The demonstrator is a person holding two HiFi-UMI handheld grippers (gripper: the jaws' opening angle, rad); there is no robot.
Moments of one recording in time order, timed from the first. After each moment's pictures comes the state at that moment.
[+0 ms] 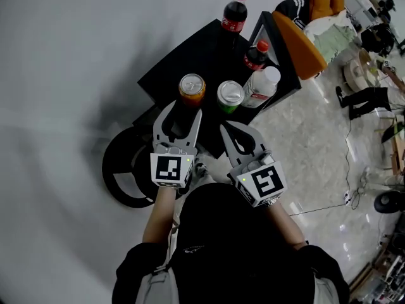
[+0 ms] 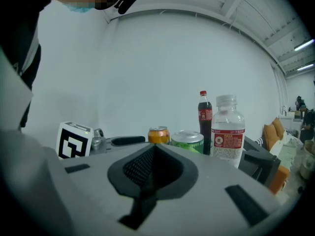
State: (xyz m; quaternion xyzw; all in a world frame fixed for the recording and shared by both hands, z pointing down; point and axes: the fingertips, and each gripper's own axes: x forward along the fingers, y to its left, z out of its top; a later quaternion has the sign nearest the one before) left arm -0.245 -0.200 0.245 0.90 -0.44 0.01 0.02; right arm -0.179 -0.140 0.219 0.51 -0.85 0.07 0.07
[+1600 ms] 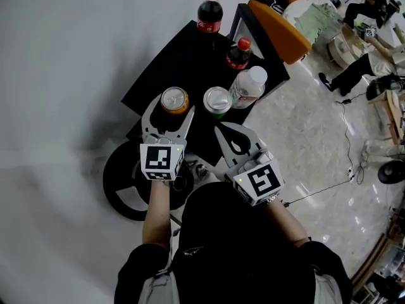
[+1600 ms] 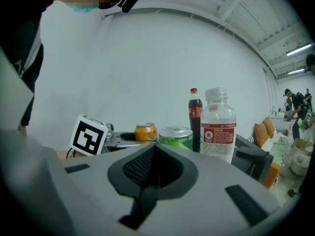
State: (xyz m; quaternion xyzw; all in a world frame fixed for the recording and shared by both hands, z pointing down) left arm -0.223 -0.254 0.265 0.92 -0.37 0.07 0.03; right arm -0.167 -0.158 0.232 0.55 -0.83 0.08 0.07
